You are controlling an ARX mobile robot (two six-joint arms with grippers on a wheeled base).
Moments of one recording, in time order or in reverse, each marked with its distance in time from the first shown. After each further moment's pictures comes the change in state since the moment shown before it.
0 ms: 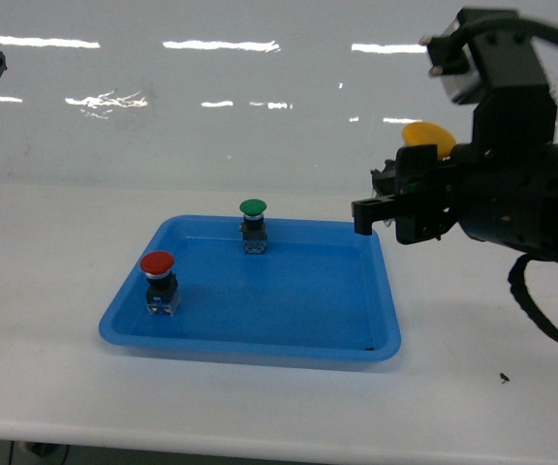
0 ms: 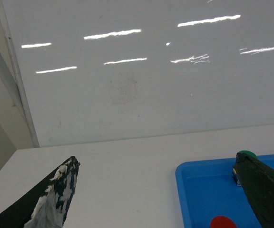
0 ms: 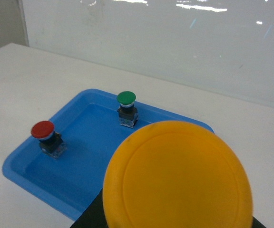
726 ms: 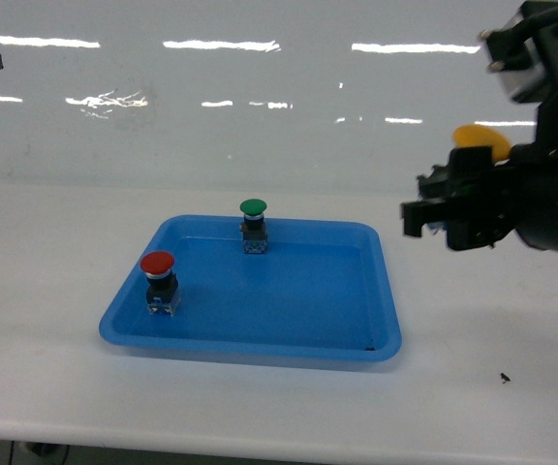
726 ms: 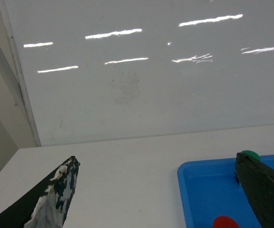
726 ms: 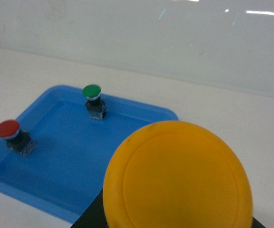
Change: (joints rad) left arm 0.000 0.000 0.000 0.000 0.000 0.000; right arm -0.056 -0.109 -0.064 -0.076 0.059 0.008
